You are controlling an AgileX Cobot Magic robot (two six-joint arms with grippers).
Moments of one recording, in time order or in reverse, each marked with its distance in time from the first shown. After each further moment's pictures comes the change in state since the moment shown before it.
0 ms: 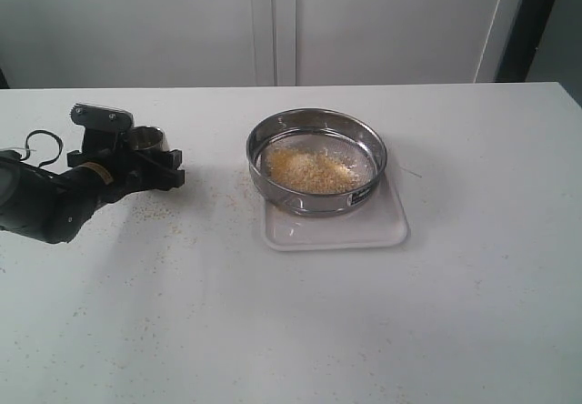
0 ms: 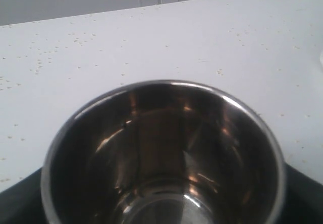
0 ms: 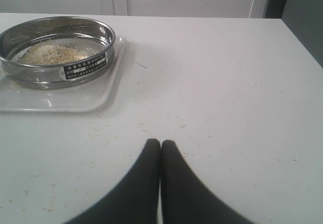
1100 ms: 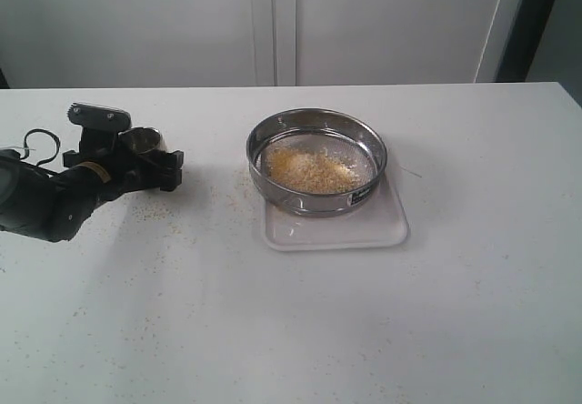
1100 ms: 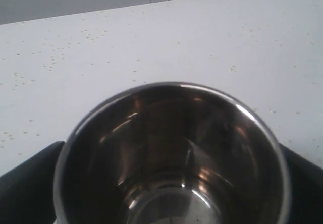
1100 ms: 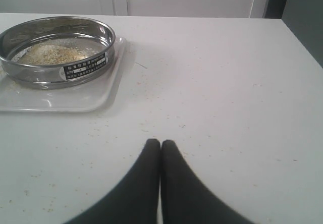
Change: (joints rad) left arm 0.000 -0.002 0.000 -0.047 0.014 0.041; right arm 0.000 0.000 0.000 0.000 0.000 0.000
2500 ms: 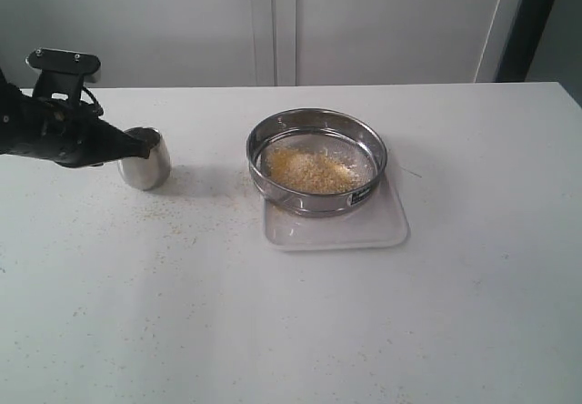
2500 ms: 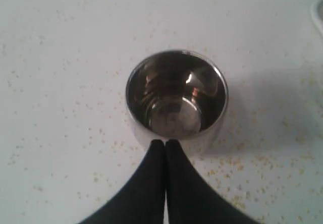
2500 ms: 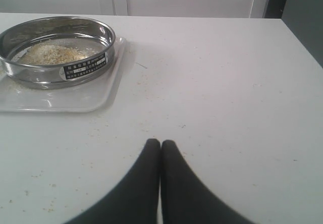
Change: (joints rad) left arm -0.002 -0.421 0.000 -0.032 0.810 0.000; right arm 0.000 0.000 0.000 0.000 0.000 0.000
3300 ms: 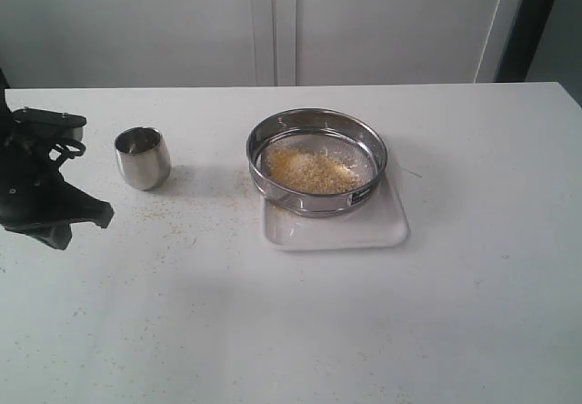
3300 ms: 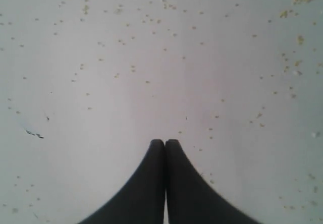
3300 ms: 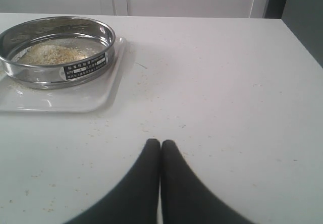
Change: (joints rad) left arm 0.000 -0.097 0.002 0.000 0.683 0.009; right arm 0.000 0.000 0.000 0.000 0.000 0.000
